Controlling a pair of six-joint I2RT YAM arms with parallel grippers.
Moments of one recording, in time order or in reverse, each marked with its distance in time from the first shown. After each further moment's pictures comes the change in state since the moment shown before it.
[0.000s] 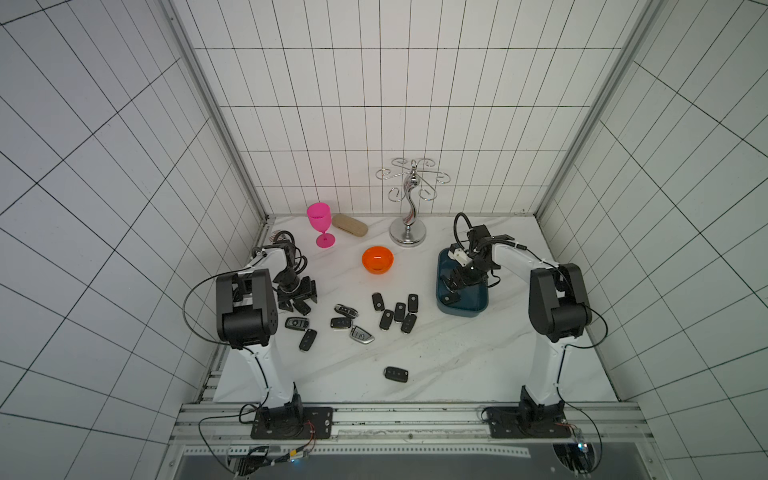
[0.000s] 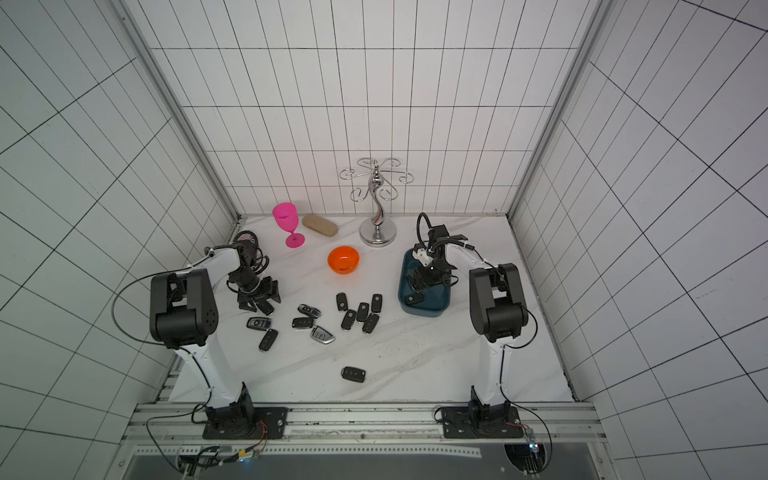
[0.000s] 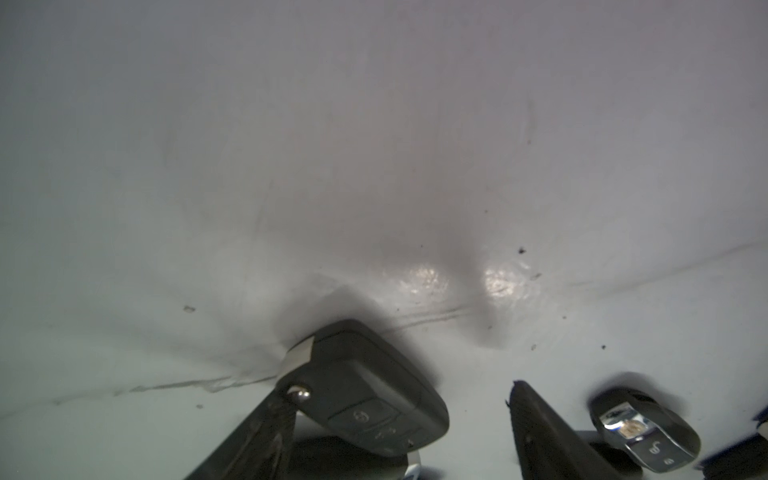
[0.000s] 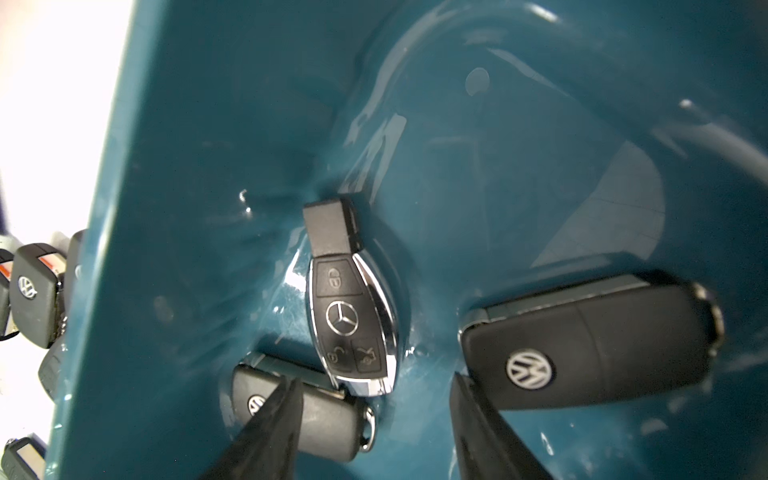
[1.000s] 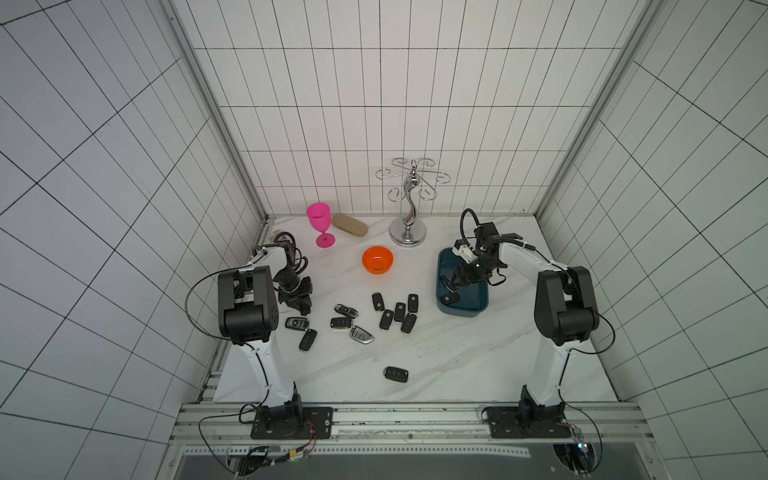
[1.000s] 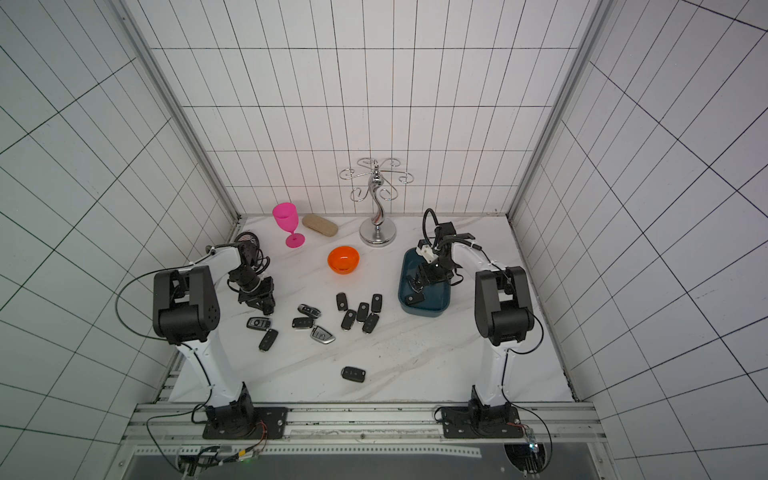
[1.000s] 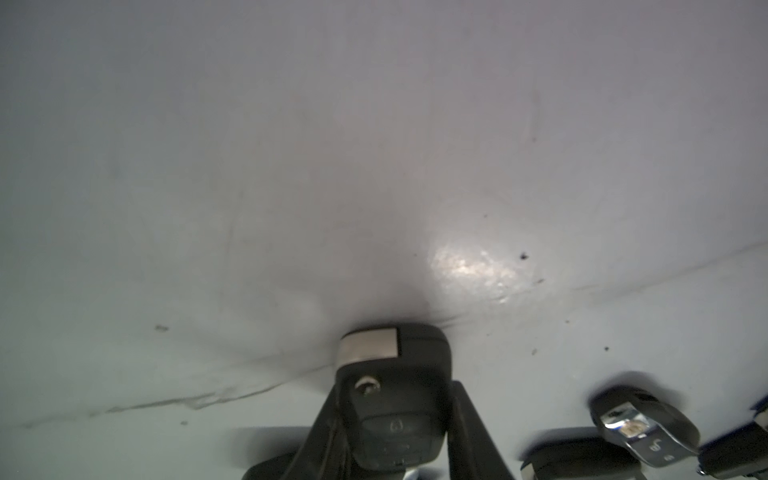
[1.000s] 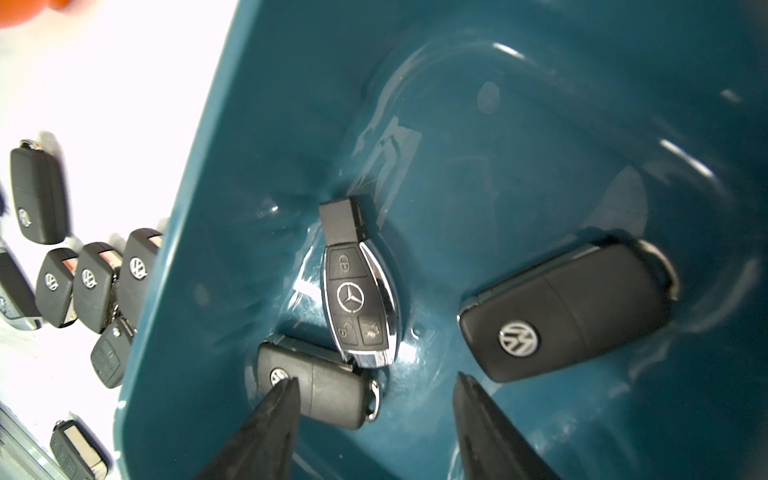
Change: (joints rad) left arm 0.003 0.040 0.034 -0.027 0.053 0.040; right arm -0.032 -0.062 -0.006 -0.005 -0.065 -0.008
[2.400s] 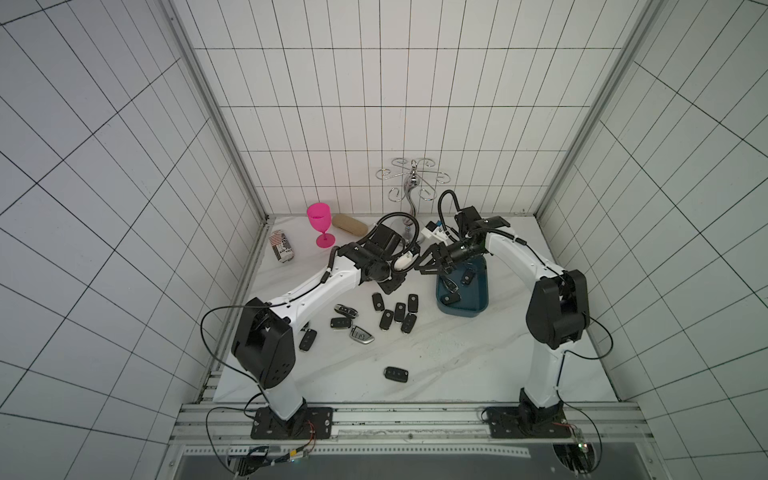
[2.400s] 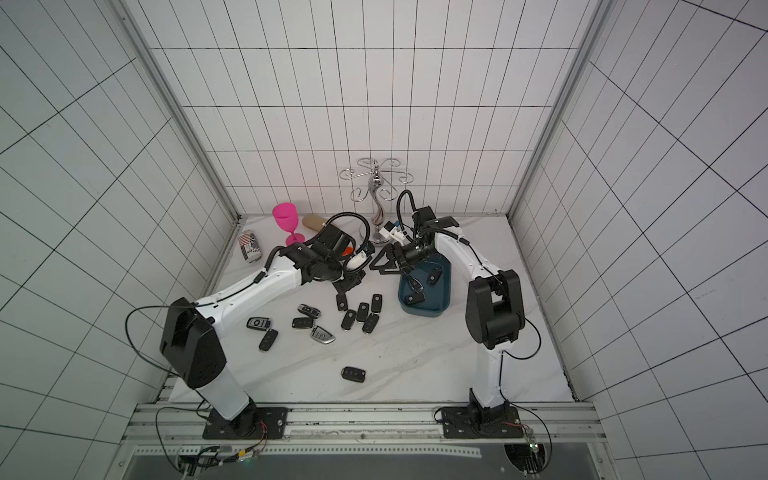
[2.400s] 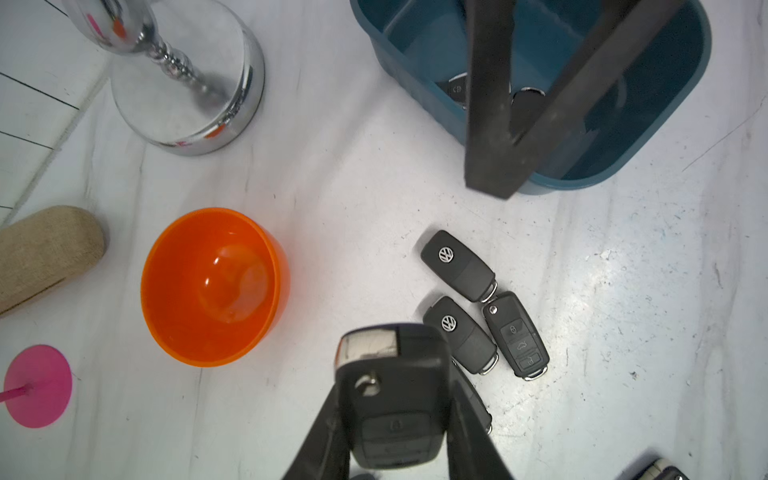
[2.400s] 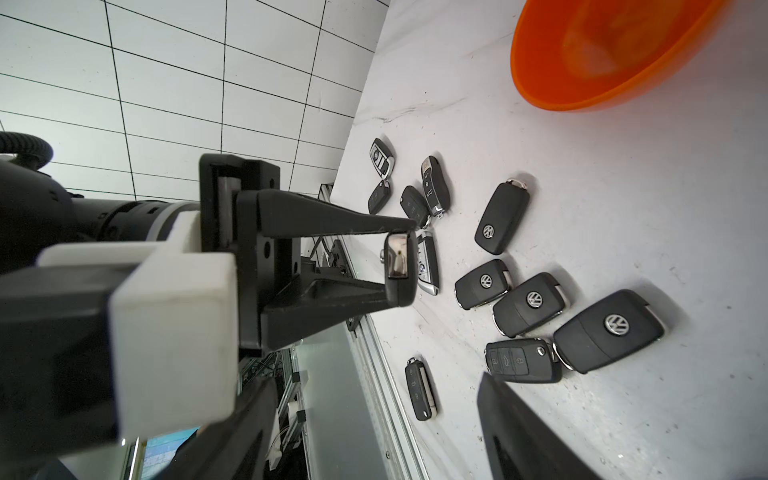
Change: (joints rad) left arm -0.804 -0.270 0.140 0.266 -0.100 0.409; right arm 0.158 0.017 0.257 -0.211 -0.769 0.137
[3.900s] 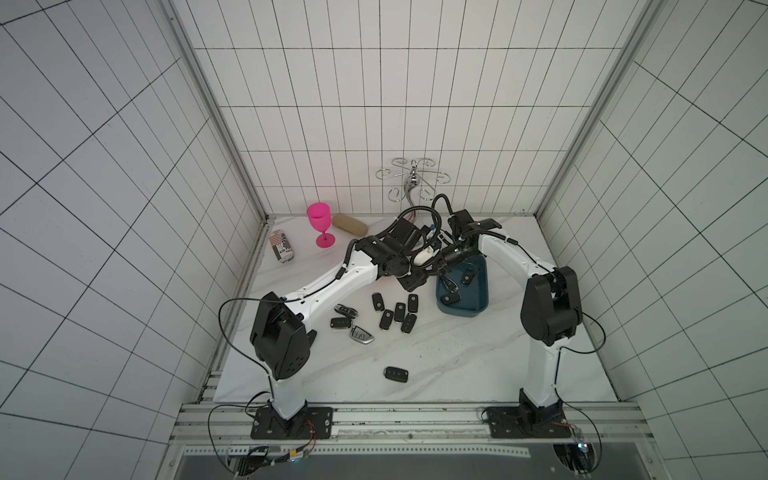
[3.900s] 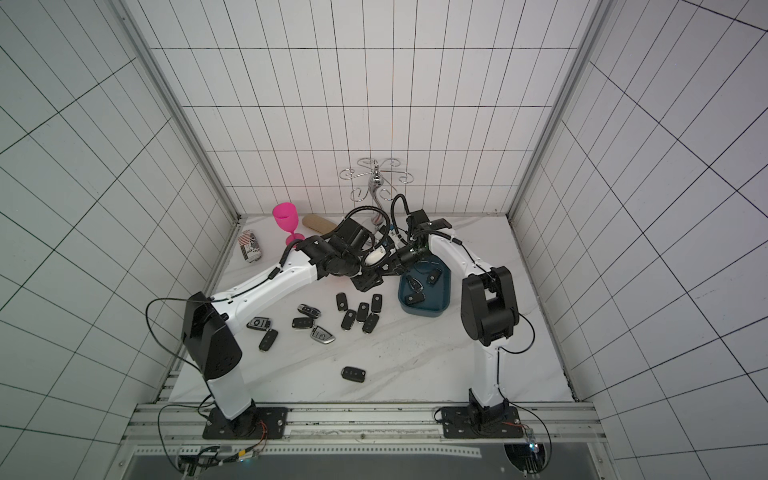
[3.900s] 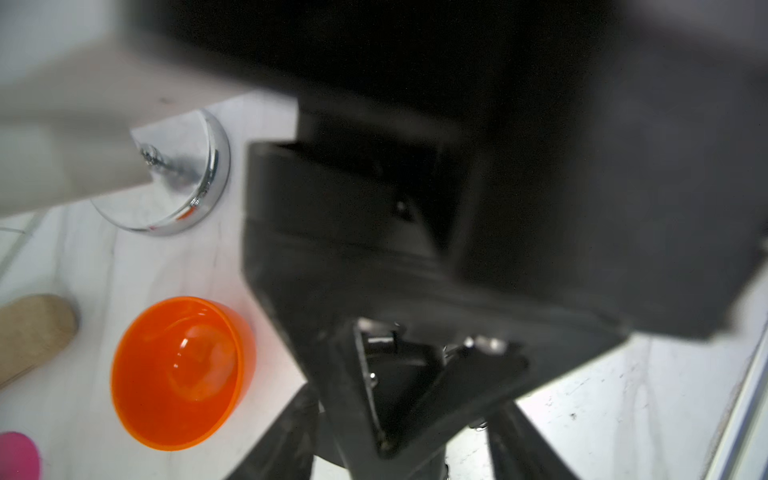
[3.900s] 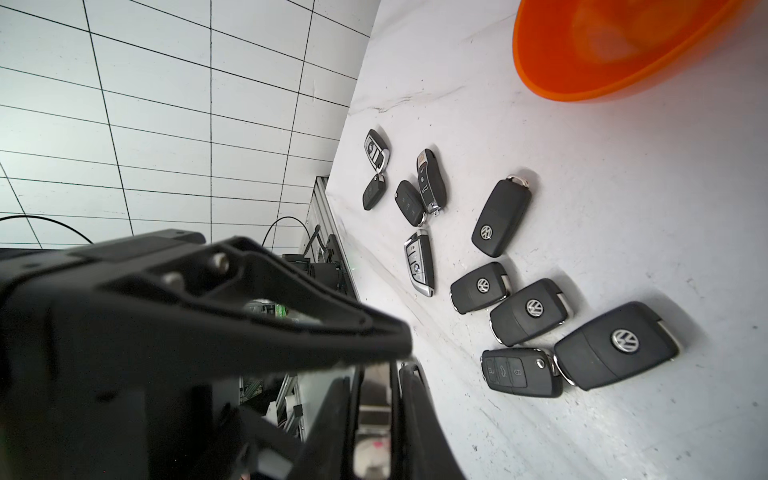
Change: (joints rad) left arm -0.092 0.107 0.188 -0.058 0.031 -0.036; right arm 0.031 0.043 0.000 0.019 0.014 -0.010
